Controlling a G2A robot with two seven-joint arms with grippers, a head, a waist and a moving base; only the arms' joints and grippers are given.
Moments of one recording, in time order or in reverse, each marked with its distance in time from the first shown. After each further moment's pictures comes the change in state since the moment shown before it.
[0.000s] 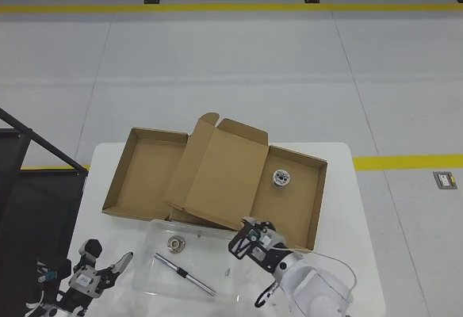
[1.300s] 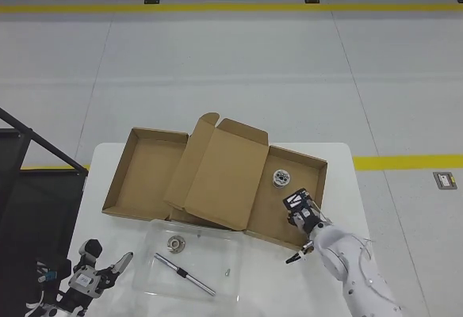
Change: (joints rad) left arm 0.000 0.000 0.000 0.000 0.000 0.000 0.000; right arm 0.300 0.019 0.183 0.674 0.322 -0.067 -0.092
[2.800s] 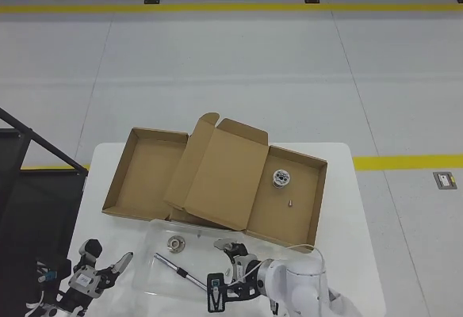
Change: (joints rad) left arm 0.000 0.000 0.000 0.000 0.000 0.000 0.000; right arm -0.094 0.034 -0.362 -0.567 -0.421 -0.593 0.087
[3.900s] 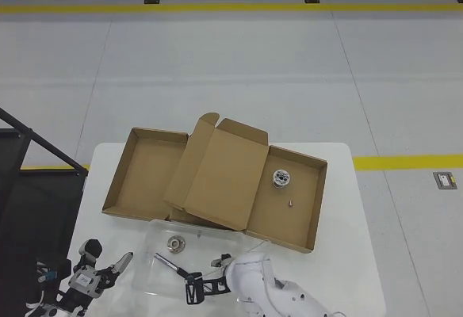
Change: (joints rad) left arm 0.000 0.000 0.000 0.000 0.000 0.000 0.000; right arm 0.265 -0.161 -0.303 0.370 0.310 0.109 0.649
